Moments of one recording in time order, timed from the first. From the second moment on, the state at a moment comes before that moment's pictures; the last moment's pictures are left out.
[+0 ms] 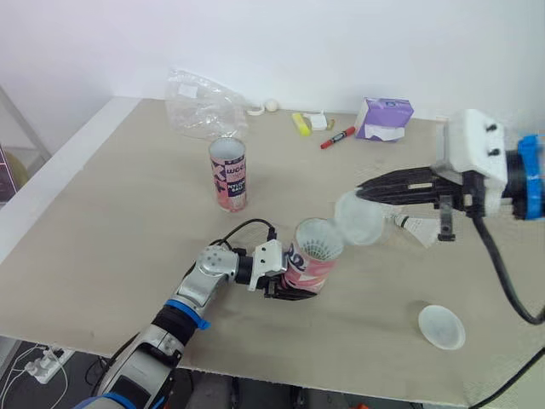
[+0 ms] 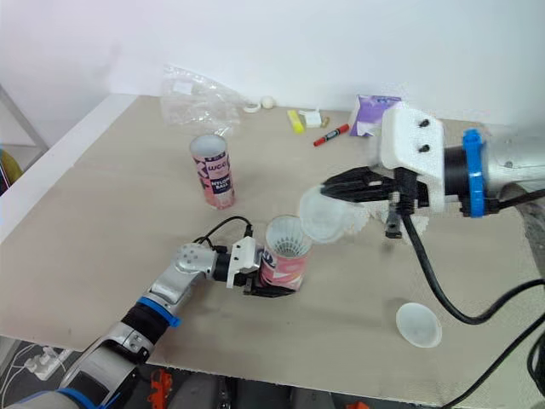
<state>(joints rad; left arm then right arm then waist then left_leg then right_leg) -0.55 0.17 -0.38 0.46 -0.14 -0.20 -1.19 -0.76 -1.14 -0.04 -0.47 0.58 0.70 1.20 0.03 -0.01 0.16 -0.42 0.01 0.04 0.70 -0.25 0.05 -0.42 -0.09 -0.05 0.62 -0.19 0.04</state>
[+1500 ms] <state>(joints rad) -0.54 0.18 -0.38 0.43 -0.14 -0.18 -1.16 -0.79 -1.00 0.19 -0.47 0.37 0.62 1.19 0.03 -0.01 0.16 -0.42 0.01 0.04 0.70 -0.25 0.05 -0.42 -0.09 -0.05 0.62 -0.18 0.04</state>
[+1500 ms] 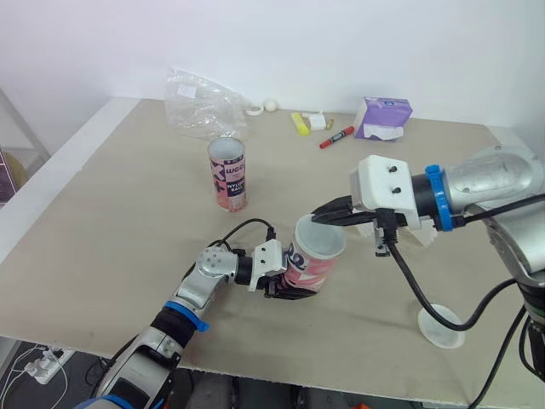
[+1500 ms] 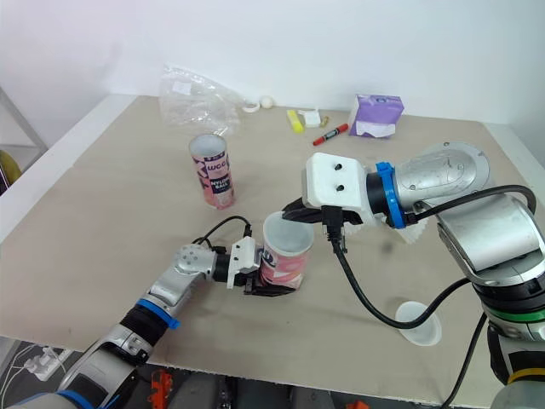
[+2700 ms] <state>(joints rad) -0.53 0.18 -0.38 0.41 -0.13 -0.16 -1.15 -0.79 -1.00 0.20 -0.45 0.29 0.50 1.27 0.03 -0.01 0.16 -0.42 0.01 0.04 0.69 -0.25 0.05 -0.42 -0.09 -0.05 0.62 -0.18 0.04</state>
